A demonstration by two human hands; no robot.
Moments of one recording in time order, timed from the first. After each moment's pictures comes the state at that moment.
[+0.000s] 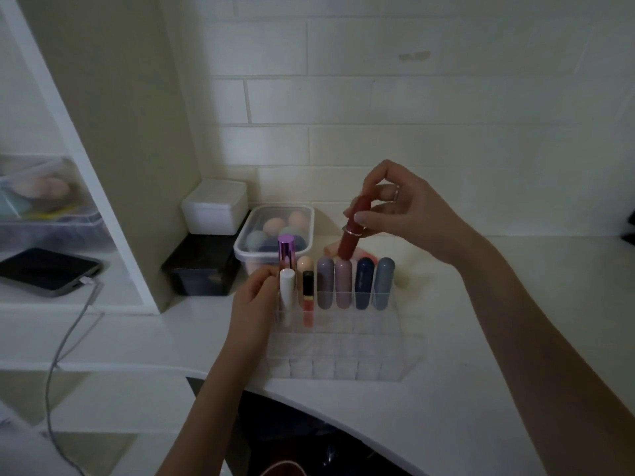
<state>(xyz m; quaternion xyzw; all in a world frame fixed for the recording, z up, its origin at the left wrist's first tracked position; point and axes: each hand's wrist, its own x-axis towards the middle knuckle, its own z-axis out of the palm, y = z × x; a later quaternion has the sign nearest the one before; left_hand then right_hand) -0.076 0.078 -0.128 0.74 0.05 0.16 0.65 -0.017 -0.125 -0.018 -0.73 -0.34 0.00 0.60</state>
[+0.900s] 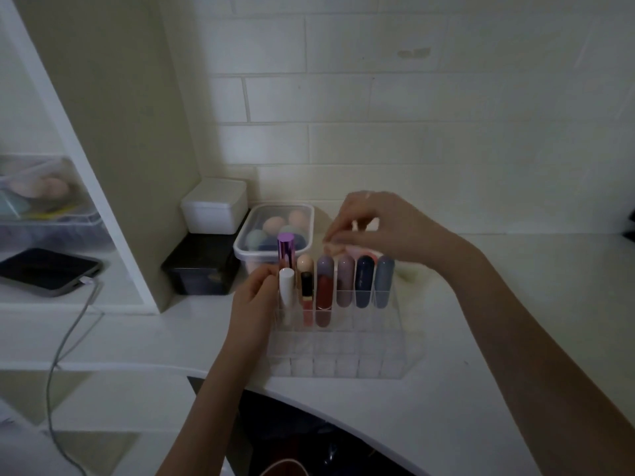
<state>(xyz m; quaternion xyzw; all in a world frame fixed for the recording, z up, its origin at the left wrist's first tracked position) -0.075 0.079 -0.129 0.73 0.04 0.17 0.66 -0.009 -0.107 -0.025 -0.87 -0.38 -0.06 0.32</state>
